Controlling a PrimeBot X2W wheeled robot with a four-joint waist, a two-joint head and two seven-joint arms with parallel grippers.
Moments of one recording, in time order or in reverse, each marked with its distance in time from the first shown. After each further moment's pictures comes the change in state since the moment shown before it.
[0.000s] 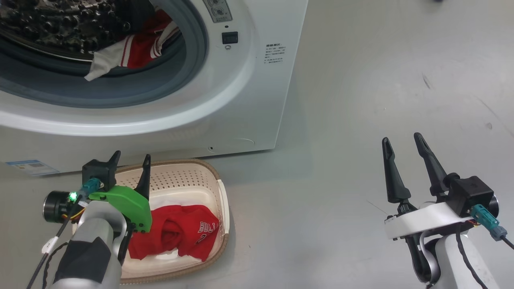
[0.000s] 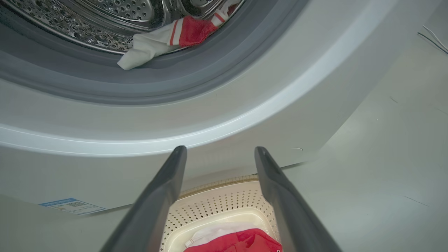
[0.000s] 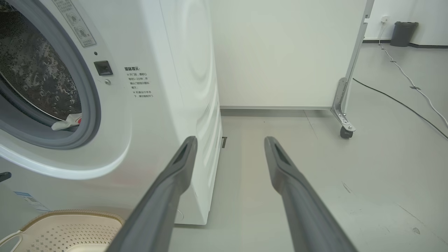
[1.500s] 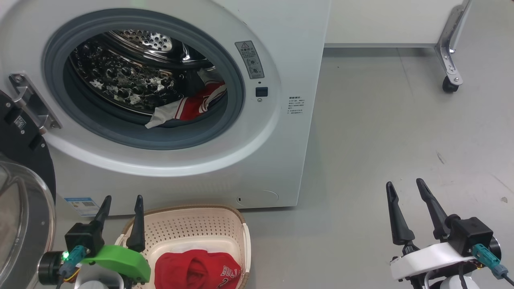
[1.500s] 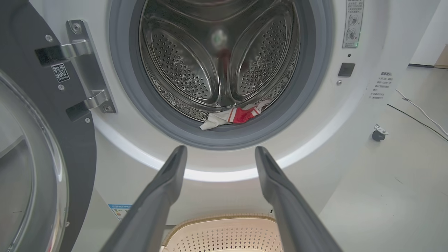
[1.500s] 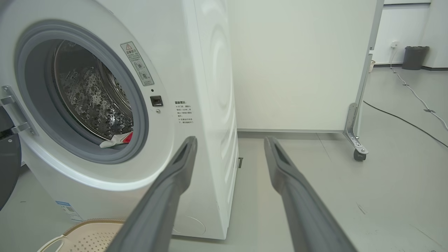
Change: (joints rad) left arm 0.402 -0.012 0.086 -0.451 -0.082 0.045 -0.001; right arm 0.178 0.001 -0.017 -0.020 0.014 0.012 0.000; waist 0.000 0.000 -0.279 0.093
